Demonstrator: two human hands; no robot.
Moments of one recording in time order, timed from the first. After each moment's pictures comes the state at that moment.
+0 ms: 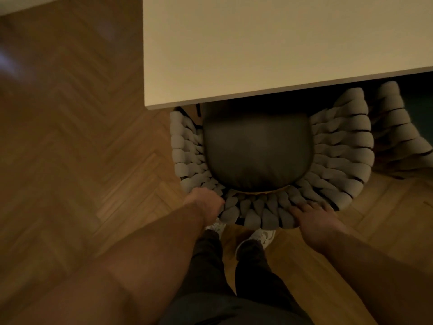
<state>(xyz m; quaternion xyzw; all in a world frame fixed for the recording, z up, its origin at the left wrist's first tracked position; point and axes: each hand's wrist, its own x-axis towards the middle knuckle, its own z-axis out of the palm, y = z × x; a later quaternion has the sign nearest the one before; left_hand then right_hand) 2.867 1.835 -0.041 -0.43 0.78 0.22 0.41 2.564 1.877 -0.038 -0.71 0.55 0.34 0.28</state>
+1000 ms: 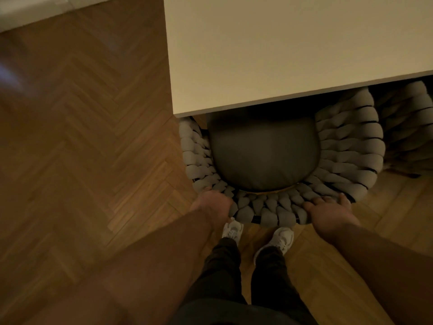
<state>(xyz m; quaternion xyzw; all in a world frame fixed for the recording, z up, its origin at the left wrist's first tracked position) 2.951 1.830 -0.043 -0.46 0.80 0.21 0.32 2.639 1.856 -0.049 -0.68 0.58 0.39 0.23</state>
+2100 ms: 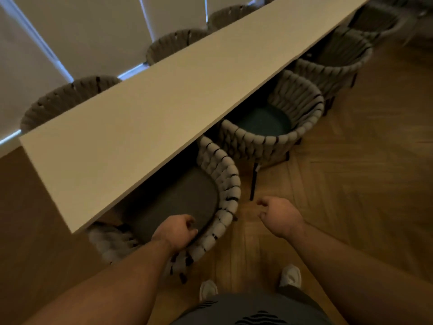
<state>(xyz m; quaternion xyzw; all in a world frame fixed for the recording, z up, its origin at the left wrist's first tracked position) 2.818 1.804 0.065 -0.44 0.82 0.30 0.20 2.569 1.975 0.090 -0.40 0.87 -0.08 0.29</state>
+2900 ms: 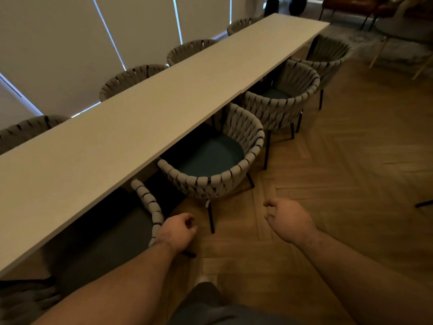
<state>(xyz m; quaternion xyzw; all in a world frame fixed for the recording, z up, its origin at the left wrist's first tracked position) 2.482 1.889 0.092 -0.48 0.81 0.34 0.09 2.243 2.085 0.143 -0.37 0.89 -0.12 0.23</state>
